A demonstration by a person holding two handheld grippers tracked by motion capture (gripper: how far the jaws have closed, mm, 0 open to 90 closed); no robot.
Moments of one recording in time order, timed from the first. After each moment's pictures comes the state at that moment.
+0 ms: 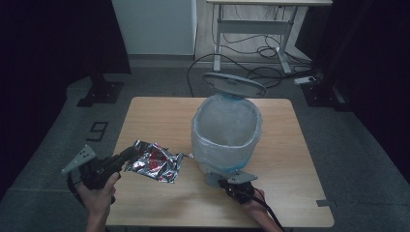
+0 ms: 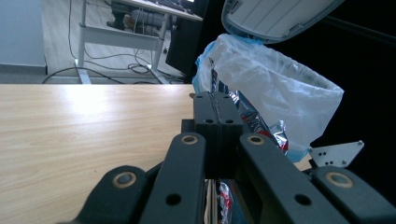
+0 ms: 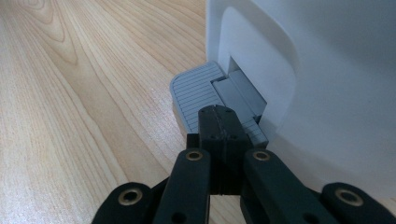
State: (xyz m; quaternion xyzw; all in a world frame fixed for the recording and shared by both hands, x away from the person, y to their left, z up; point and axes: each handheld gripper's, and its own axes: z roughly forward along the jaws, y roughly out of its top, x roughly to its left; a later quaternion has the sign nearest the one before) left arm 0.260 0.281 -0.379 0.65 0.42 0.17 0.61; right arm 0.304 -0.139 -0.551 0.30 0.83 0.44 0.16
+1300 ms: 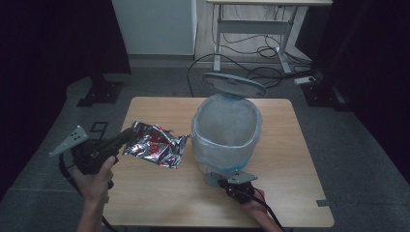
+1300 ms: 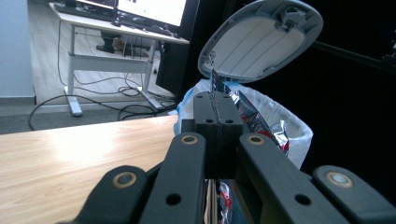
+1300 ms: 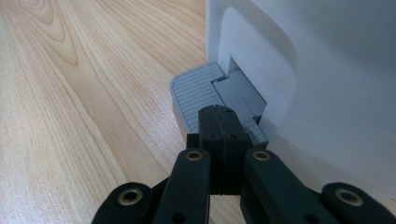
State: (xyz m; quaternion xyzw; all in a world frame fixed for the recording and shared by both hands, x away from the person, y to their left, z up) left arm 0.271 0.270 -0.318 0.64 0.39 0.18 0.64; right arm 0.304 -0.139 -0.550 0.29 0.83 0.44 0.16
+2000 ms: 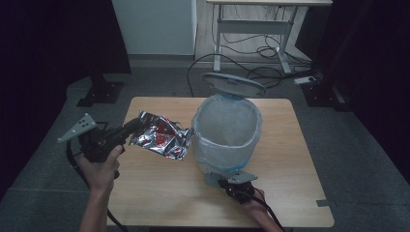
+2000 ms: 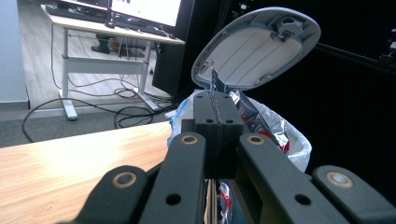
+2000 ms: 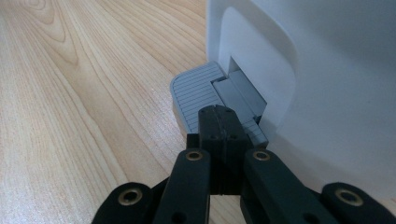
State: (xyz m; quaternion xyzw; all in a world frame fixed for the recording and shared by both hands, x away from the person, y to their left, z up) left arm 0.289 0.254 -0.301 0.65 0.38 0.18 0.63; right arm 0.304 -0.139 -0.550 0.30 0.83 0.44 0.16
